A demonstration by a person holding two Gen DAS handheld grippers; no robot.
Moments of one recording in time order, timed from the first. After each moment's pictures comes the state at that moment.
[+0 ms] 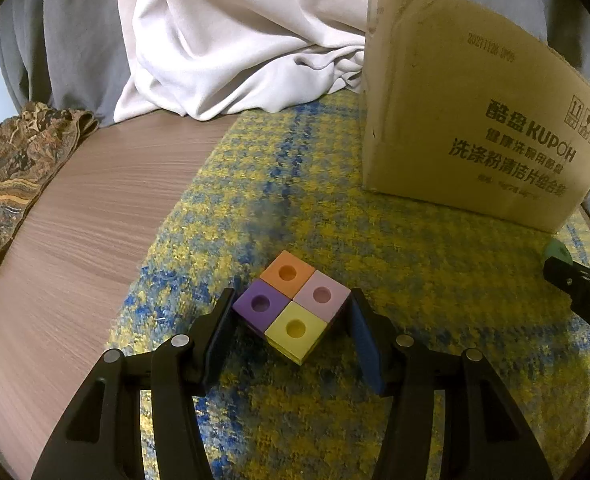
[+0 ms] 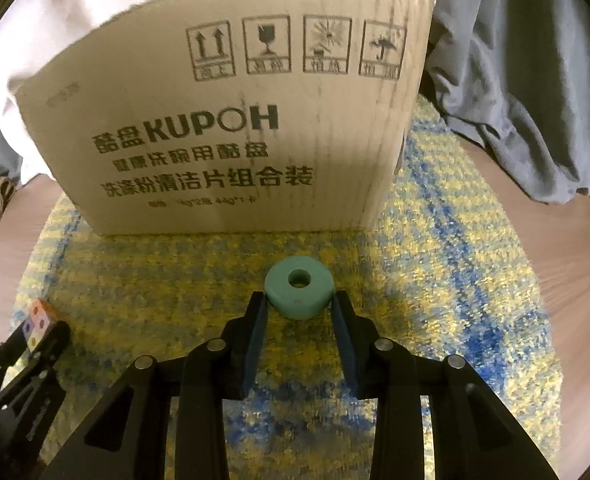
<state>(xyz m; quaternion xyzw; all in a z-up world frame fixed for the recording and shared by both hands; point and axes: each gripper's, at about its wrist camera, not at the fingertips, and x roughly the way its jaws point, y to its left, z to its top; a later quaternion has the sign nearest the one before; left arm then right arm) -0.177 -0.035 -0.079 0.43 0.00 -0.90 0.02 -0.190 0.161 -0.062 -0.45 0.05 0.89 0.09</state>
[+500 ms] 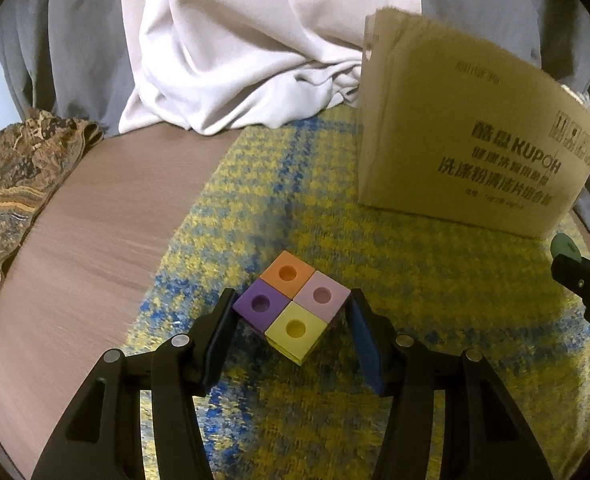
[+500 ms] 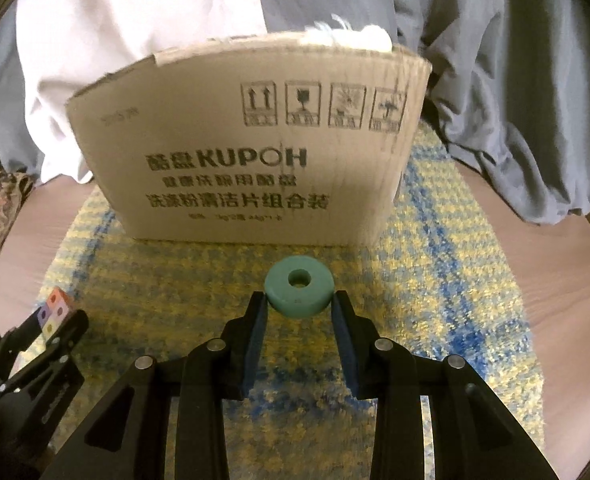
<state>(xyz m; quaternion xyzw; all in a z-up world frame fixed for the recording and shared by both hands) -0.168 -0.037 -0.060 0.41 0.00 -0.91 0.02 -0.169 0.148 -0.031 -0.42 0.03 0.90 0.07</state>
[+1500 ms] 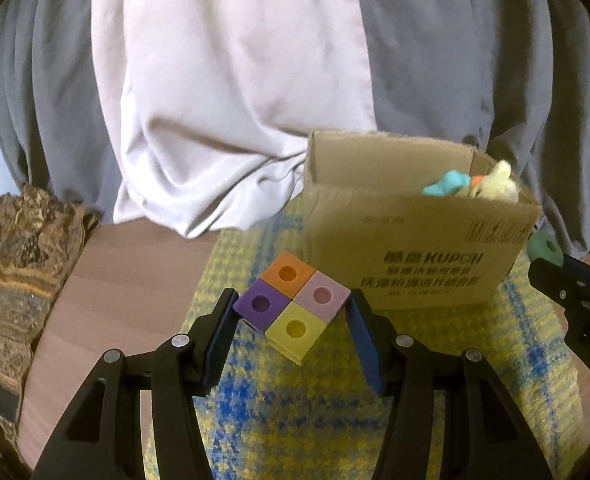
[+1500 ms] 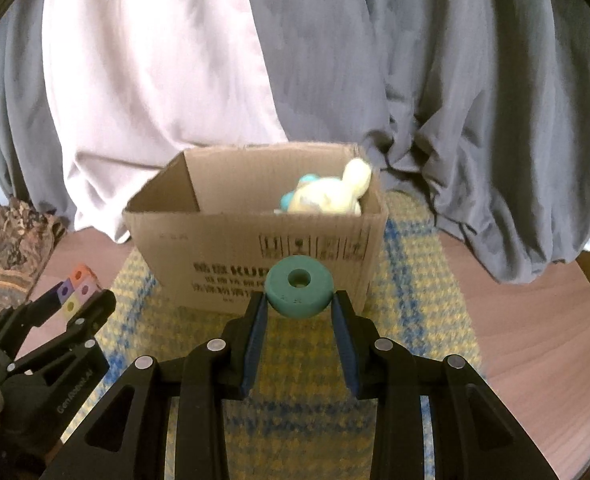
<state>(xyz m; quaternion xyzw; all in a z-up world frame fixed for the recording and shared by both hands) -0.165 0.000 0.037 0.33 -0.03 -0.94 -0.02 -0.156 0.163 0.052 -0.35 0.03 0.94 0.05</state>
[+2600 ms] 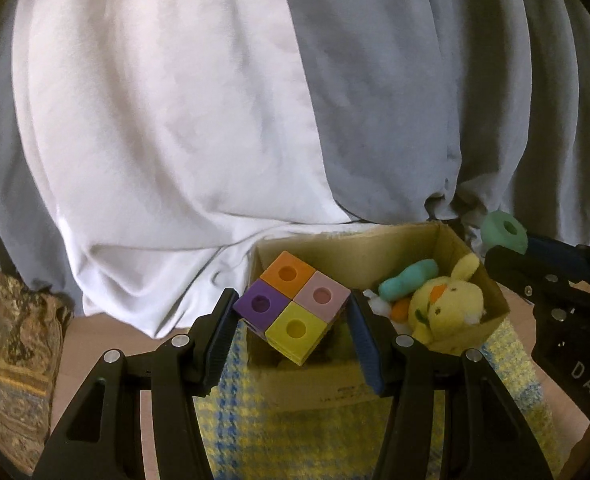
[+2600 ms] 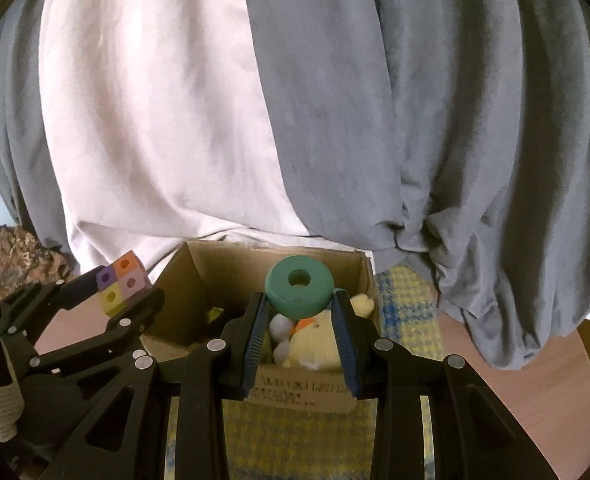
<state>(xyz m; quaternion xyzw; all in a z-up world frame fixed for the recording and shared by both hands) -0.245 0.044 0.113 0.30 -0.08 -0.95 -0.09 -0.222 0.168 0.127 -0.31 0.02 0.95 0.03</state>
